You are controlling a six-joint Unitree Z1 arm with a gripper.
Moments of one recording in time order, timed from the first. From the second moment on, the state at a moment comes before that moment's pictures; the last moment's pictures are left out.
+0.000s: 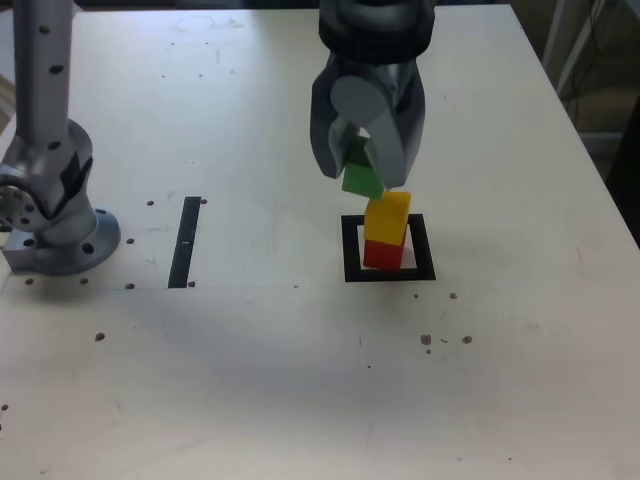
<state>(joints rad) -0.15 1.91 -1.71 1.41 0.06 0.22</state>
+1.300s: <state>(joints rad) -0.13 1.96 -1.72 1.36 0.04 0.23</state>
